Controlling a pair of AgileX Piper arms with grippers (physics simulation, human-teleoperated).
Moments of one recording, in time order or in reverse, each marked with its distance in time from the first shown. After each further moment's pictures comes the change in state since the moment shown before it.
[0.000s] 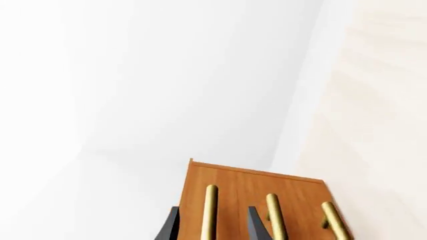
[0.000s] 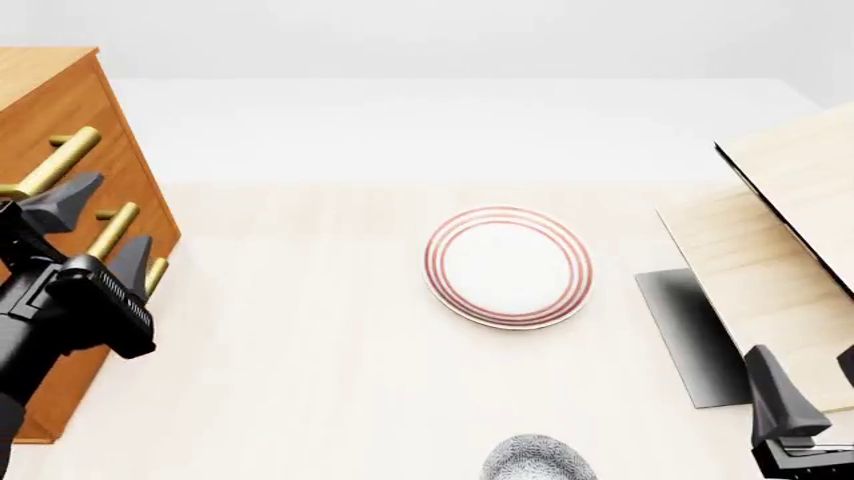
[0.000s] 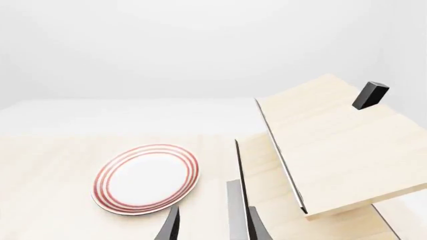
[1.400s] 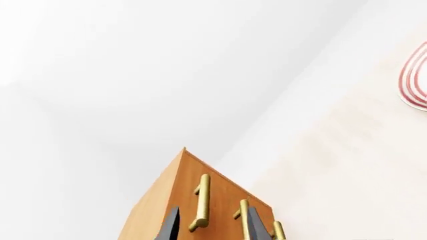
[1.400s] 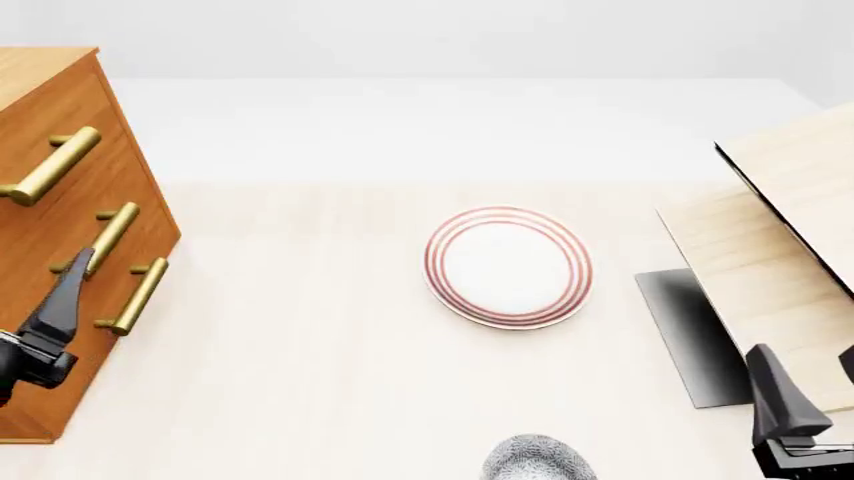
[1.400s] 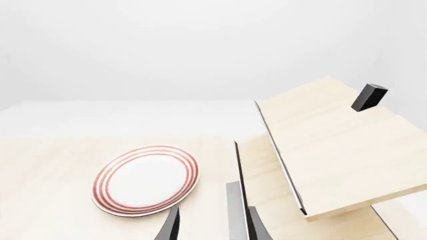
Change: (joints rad) left arm -0.047 -0.539 -0.085 0.582 -0.521; right arm -0.001 0.000 0.001 -0.009 -0.003
